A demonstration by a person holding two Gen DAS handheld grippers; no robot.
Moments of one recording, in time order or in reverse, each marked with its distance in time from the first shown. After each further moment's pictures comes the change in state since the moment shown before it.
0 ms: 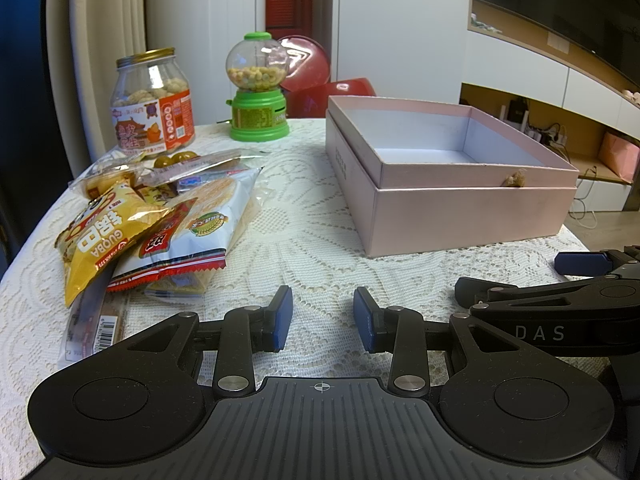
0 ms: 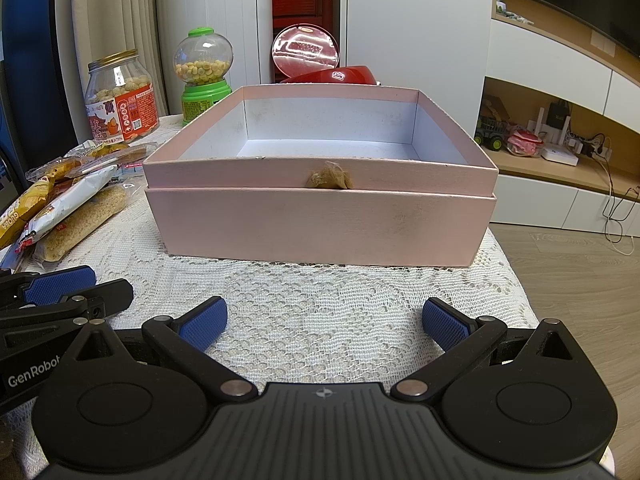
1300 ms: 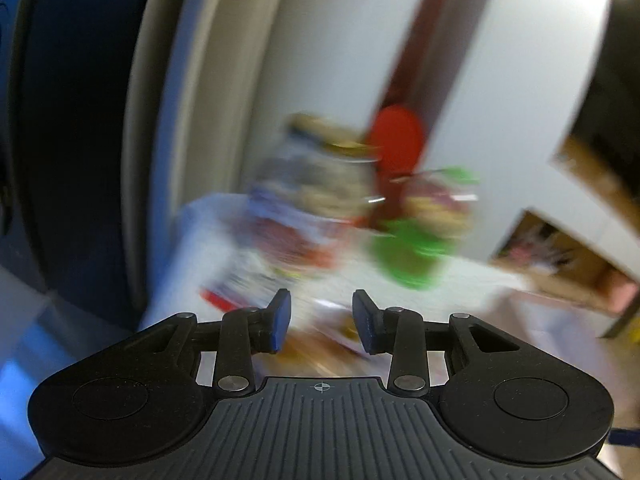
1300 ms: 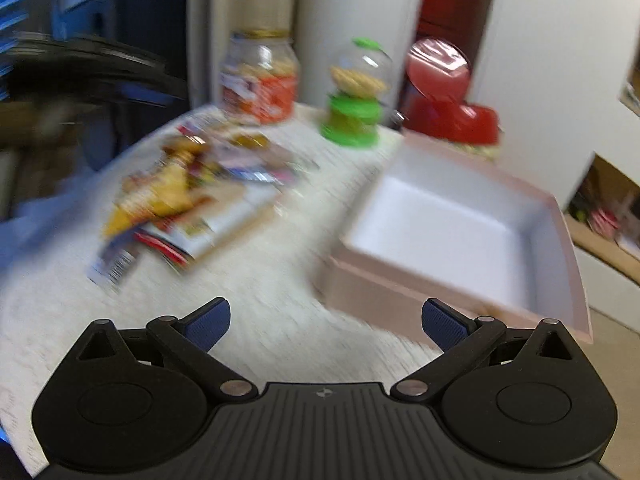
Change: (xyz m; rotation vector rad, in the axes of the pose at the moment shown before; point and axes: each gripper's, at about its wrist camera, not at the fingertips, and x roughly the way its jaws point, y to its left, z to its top) left arm 0.058 0.246 0.134 -0.318 -0.033 -0.037; right arm -0.025 0.086 0.057 -0.336 0.066 0.210
